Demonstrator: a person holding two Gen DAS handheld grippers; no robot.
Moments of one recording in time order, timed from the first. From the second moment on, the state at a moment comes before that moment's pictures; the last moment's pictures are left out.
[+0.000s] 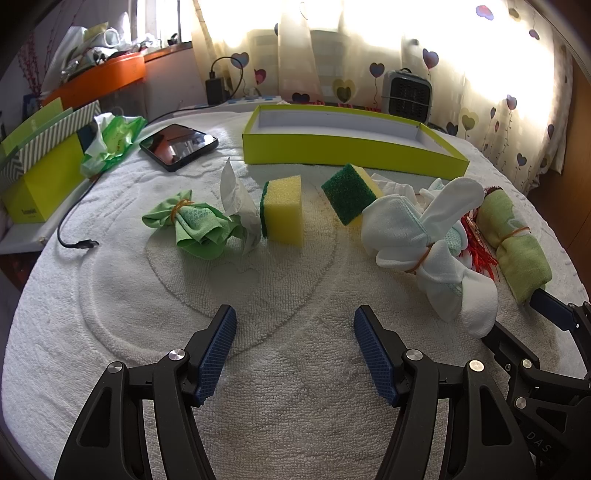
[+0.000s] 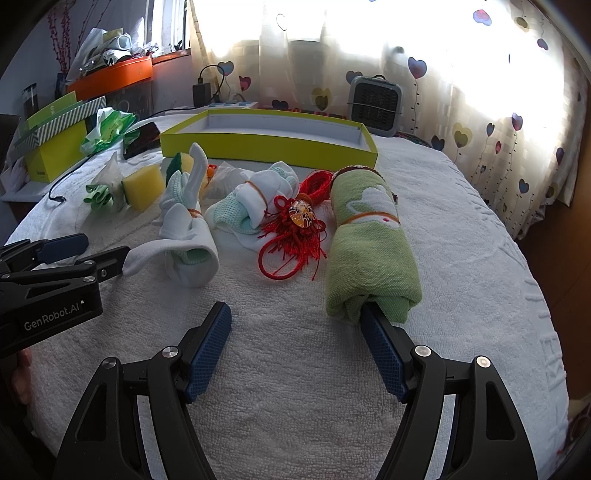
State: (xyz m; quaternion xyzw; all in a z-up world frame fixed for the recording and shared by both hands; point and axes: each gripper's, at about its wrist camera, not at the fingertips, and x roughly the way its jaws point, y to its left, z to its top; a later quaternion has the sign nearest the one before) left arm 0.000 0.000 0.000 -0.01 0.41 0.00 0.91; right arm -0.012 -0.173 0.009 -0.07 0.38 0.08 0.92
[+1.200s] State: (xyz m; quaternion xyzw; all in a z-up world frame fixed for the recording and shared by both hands) left arm 0.000 0.050 0.019 -0.10 0.43 -0.04 0.90; right arm -0.016 -0.209 0.040 0.00 0.36 0.15 0.92
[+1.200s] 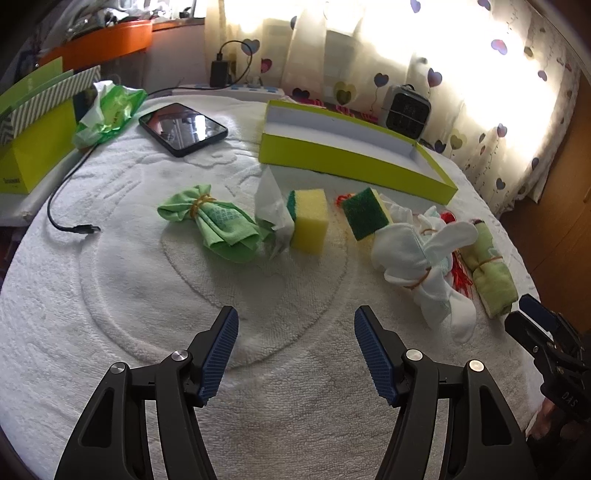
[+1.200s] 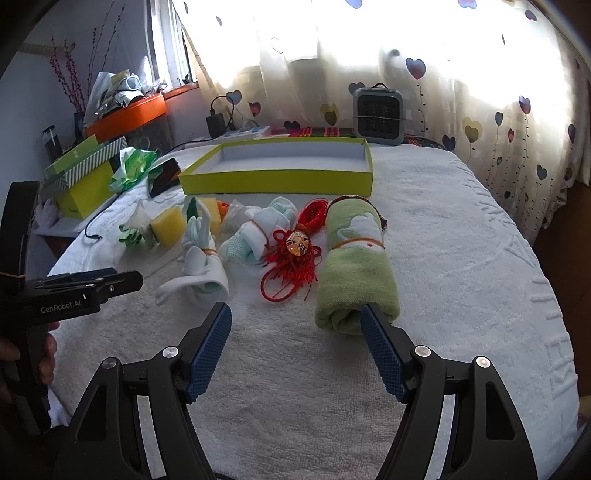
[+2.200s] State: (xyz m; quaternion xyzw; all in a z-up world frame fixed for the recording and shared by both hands) left arm 0.092 0.114 0.013 -0.15 0.46 0.03 0.87; right arm 0.067 -0.251 0.032 0.05 0.41 0.09 0.91
